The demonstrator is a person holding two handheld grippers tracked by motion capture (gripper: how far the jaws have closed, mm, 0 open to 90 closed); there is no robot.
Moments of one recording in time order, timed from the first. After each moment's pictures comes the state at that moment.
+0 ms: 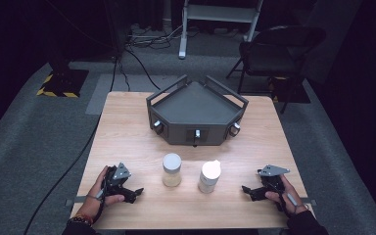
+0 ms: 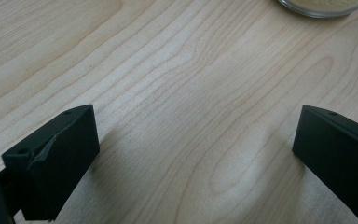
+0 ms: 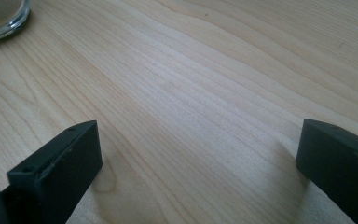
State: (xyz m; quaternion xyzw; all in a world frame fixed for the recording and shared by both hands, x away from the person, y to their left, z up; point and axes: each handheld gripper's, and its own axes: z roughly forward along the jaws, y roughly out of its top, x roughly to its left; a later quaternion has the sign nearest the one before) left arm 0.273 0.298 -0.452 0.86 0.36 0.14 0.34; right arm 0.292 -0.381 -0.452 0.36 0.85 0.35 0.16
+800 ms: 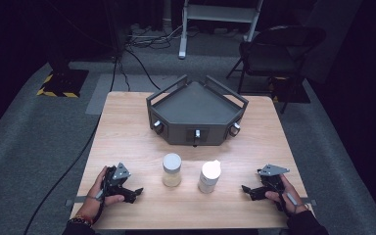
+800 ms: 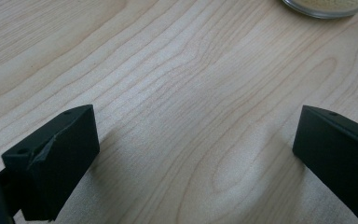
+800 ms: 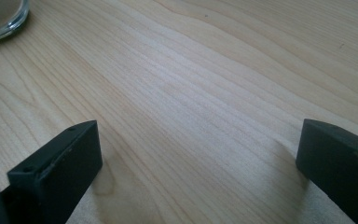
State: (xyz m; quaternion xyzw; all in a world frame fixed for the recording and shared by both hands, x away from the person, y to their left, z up) left arm 0.272 0.297 -0.452 0.85 0.37 0.14 0.34; right arm 0.293 -0.381 -0.452 0.36 0.85 0.36 0.16
